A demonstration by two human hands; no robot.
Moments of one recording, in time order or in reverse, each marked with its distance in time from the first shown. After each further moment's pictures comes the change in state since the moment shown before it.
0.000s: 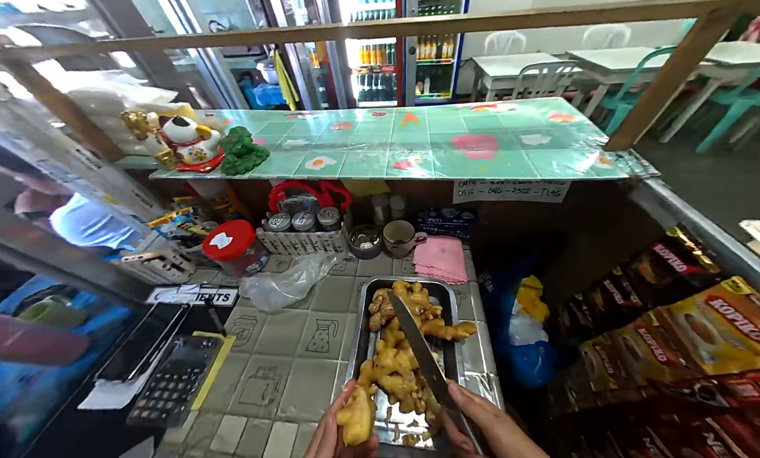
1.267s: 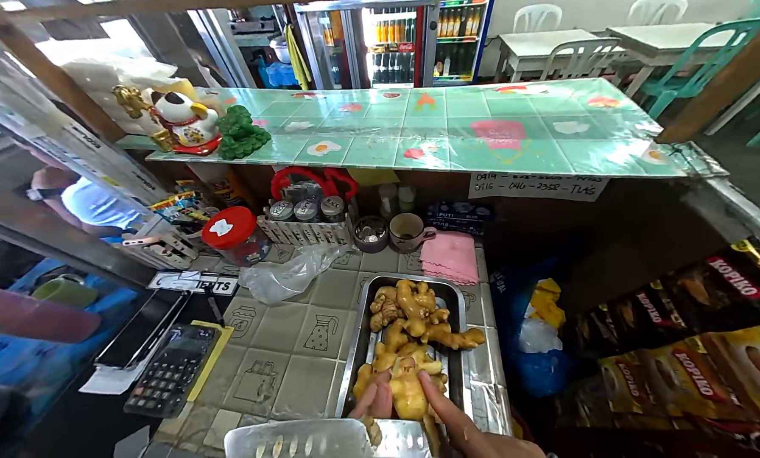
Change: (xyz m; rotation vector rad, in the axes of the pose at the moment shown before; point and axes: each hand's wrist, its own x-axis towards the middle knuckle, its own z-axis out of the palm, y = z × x) left_hand 0.022 0.021 0.055 -0.159 -0.151 0.018; right_hand -0.034 -0.056 0.058 -1.233 0.136 -0.608
